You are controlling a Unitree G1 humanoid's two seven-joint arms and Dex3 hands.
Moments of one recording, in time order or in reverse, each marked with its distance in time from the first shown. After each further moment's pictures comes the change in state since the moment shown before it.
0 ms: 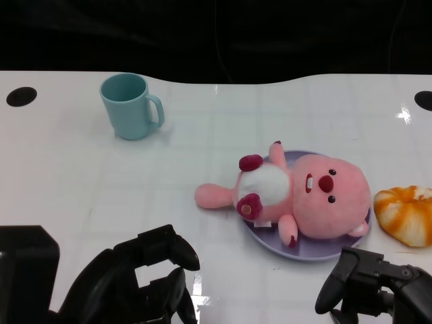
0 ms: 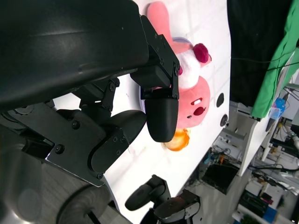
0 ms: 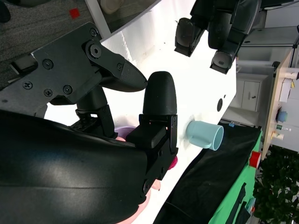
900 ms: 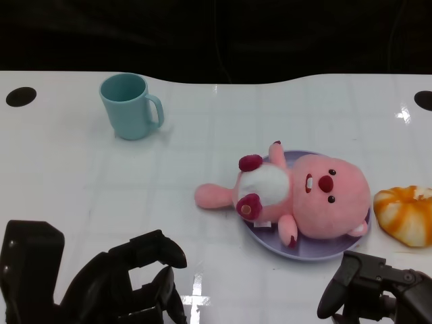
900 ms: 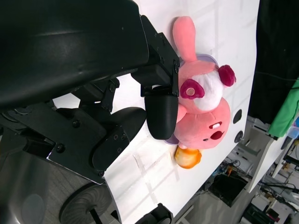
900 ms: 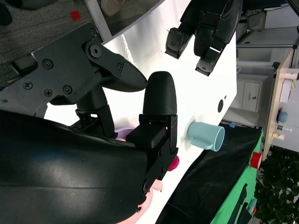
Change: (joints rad) left arm -0.058 0.014 0.003 0.174 0.005 -0.024 0.001; right arm 0.020 -0.002 -0.005 0.002 0.006 -0.017 0.007
